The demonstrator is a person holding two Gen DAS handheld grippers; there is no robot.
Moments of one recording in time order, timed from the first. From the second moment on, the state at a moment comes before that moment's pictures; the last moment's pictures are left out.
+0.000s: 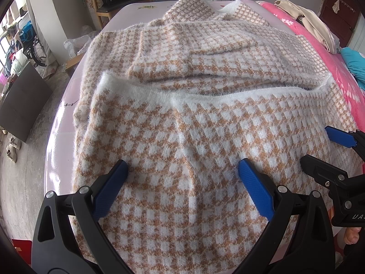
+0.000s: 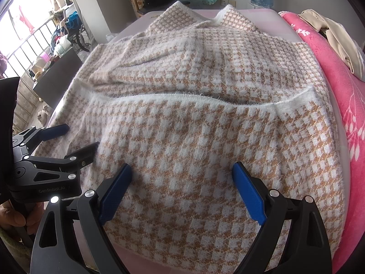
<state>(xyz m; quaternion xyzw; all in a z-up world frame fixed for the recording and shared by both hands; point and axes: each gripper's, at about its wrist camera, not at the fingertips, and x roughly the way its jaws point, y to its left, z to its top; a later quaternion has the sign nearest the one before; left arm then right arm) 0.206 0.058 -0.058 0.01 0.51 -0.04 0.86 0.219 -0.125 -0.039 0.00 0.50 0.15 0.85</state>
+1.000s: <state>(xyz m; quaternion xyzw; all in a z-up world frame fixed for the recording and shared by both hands) 0.209 0.058 -0.057 0.01 0.52 -0.03 0.85 0.224 -0.128 -0.037 0.01 0.52 0.15 0.84</state>
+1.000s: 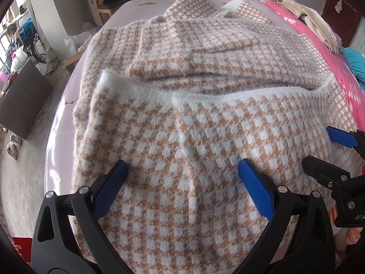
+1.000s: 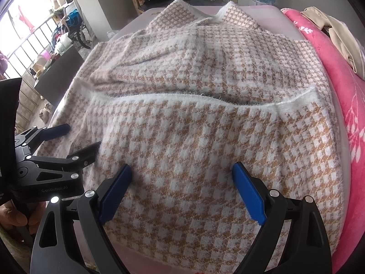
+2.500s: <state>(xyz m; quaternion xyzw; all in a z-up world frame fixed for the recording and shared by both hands) 0.327 0.096 0.068 -0.01 0.38 -0.10 0.92 0.380 -0.173 0.086 0.05 0.44 0.19 0.88</state>
